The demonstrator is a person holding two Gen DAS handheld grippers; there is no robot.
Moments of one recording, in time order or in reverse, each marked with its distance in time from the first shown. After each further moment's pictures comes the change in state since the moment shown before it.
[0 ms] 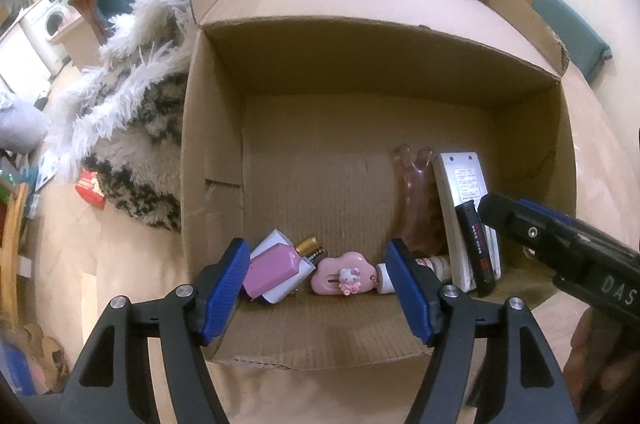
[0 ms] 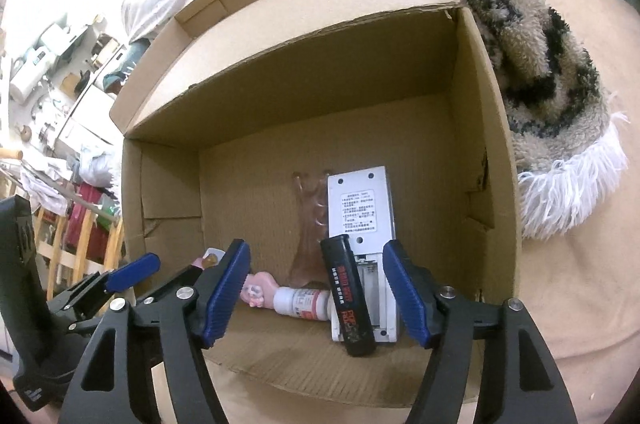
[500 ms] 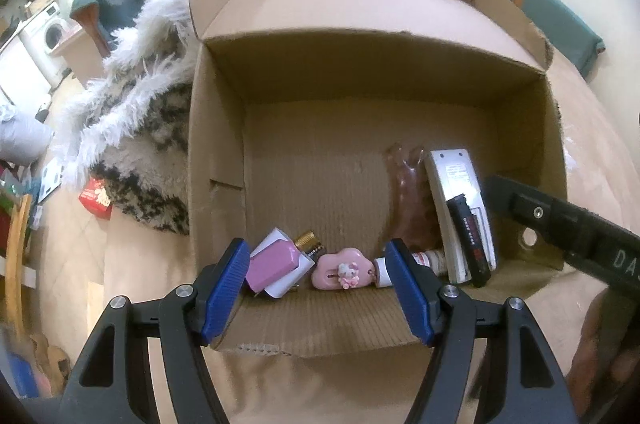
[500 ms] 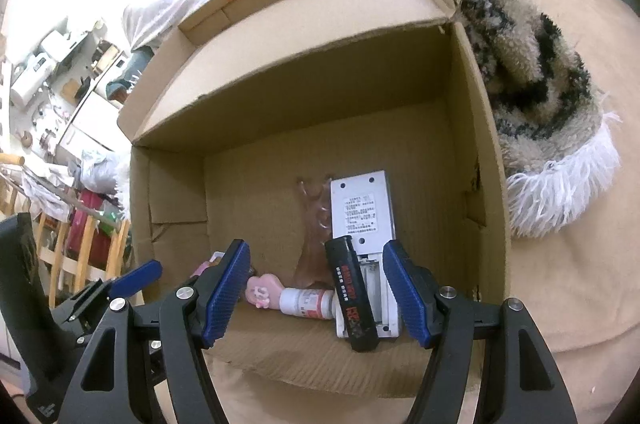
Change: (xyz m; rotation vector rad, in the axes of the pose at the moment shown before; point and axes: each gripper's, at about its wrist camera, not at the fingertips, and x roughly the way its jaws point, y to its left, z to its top) left arm -0.014 -0.003 -0.006 0.032 -0.028 0.000; right arm -0.011 0.006 -0.003 0.014 -0.033 0.004
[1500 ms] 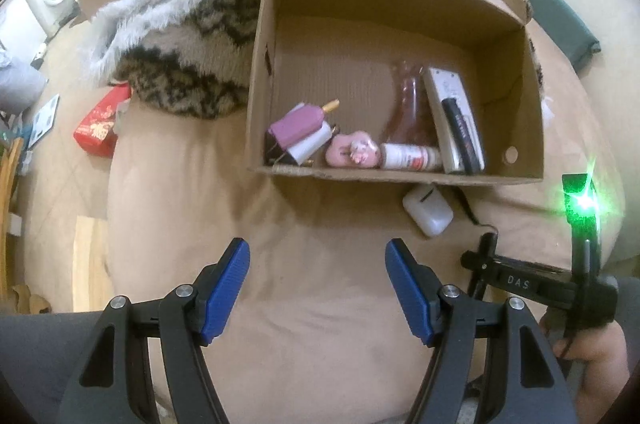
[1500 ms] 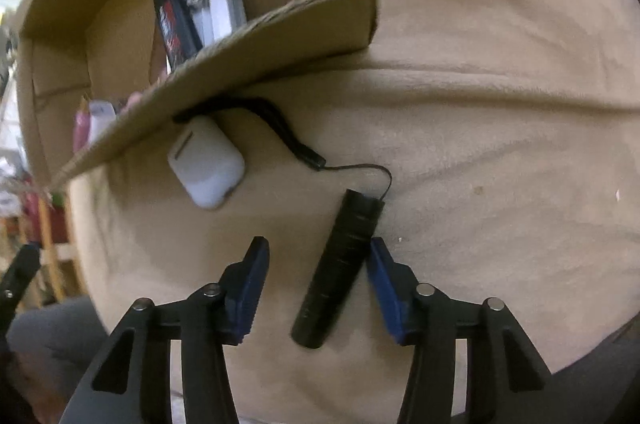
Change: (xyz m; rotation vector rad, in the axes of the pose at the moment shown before) left arm -0.033 0.030 -0.079 -0.107 0.145 -0.058; right arm 0.028 -0.054 -0.120 0.159 0.402 -0.244
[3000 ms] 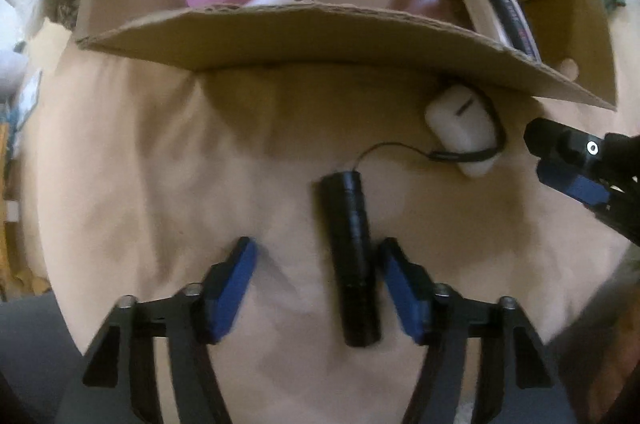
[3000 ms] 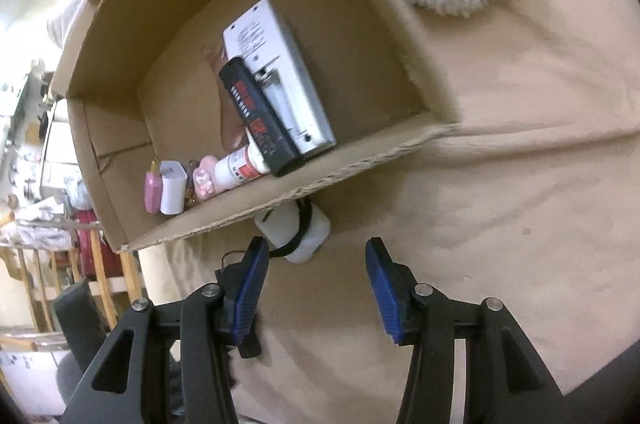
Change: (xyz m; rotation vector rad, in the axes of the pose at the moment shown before) left arm 0.099 -0.026 -0.018 0.046 0.231 0.038; right arm -0.026 0.000 0.028 0.105 -0.081 0.245
